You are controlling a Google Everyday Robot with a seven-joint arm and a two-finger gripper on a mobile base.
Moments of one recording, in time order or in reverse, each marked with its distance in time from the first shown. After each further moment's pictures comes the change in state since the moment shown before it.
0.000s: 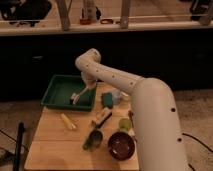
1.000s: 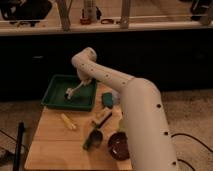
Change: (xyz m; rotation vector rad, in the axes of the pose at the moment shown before) arm -0.027 -0.054 0.028 0.080 -0.096 -0.027
